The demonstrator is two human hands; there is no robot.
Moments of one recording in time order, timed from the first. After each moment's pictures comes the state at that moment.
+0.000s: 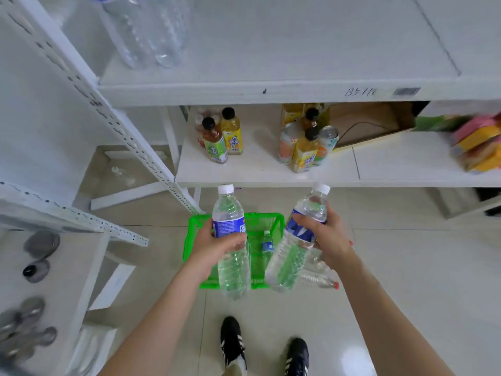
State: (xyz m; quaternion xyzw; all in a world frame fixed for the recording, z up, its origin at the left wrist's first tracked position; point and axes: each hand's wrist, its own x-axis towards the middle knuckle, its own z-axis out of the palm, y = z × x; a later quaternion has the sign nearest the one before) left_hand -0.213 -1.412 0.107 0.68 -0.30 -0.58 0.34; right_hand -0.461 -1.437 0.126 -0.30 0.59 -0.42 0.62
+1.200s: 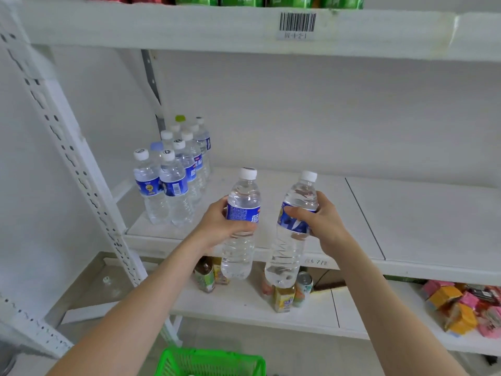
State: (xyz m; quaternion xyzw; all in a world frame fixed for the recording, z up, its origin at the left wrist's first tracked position) left_hand -0.263 -1.627 0.383 0.54 -0.54 -0.45 0.45; right_hand -0.499 -1.642 0.403 -0.53 0.48 -0.48 0.51
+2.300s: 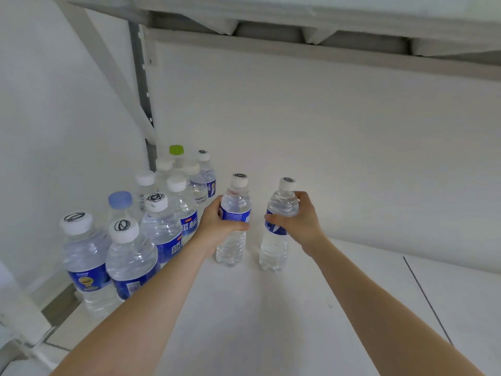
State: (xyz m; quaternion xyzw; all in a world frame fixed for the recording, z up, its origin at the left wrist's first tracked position) left_hand -0.193 -1.906 0.350 0.56 -0.47 -0.39 0.56; right_hand -0.389 -1.948 0.380 -0.62 0.49 -0.44 0.43
